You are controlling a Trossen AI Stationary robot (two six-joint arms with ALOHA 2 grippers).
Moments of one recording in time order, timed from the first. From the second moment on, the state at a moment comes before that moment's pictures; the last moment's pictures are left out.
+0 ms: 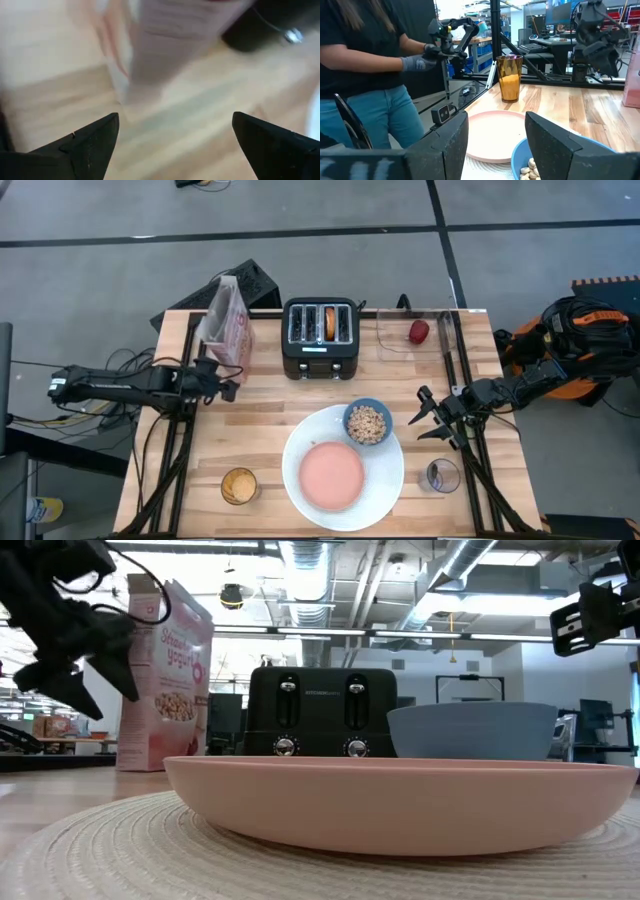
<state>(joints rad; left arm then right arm) 0.03 0.56 0.44 -0.90 -0.42 -1.08 0.36 0.01 0.00 0.04 -0.10 0.09</state>
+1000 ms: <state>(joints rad) -0.07 0.60 0.51 -0.25 0.00 -0.90 0.36 0.01 0.00 0.04 -0.10 0.09</state>
